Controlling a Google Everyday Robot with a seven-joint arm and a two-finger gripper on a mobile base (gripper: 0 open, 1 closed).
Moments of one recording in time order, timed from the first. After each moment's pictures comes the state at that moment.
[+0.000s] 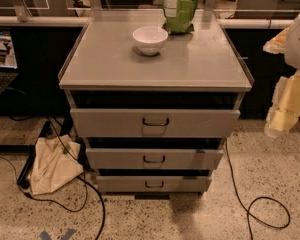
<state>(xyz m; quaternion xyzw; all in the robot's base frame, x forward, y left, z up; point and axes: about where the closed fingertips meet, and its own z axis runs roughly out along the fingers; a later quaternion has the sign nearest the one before) 0.438 -0.217 0.976 -0.60 0.78 -0.03 0.16</state>
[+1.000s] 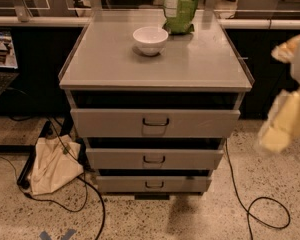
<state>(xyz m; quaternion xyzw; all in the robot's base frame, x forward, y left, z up) 0.406 -0.200 0.984 -0.55 0.81 -0.03 0.21</state>
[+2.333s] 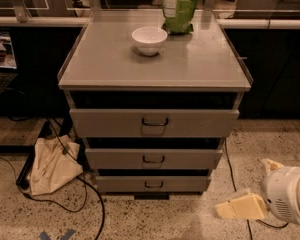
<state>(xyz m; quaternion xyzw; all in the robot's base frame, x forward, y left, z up) 0.356 -0.208 0.774 -0.28 0.90 0.11 0.32</state>
